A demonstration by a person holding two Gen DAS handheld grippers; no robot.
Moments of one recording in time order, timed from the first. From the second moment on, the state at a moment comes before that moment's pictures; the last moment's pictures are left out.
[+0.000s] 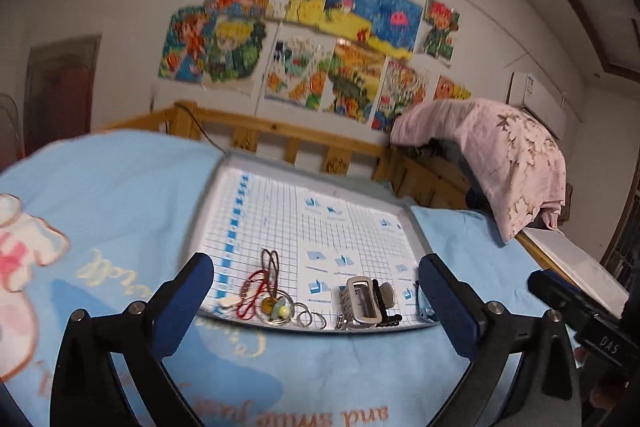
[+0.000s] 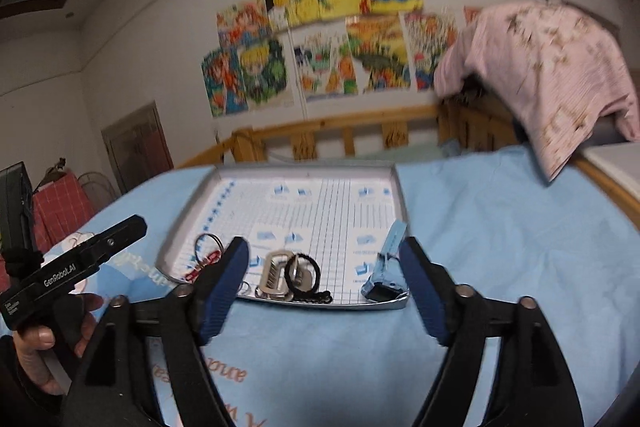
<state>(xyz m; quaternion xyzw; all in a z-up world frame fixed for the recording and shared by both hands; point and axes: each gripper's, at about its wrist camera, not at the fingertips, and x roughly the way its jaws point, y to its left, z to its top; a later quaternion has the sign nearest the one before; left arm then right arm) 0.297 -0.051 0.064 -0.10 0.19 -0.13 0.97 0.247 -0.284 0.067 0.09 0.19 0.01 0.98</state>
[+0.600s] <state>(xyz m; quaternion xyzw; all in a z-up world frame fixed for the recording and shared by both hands) 0.112 -0.016 0.089 -0.05 0.11 -0.08 0.99 0.078 -0.242 0.083 0.05 0.11 -0.02 0.99</state>
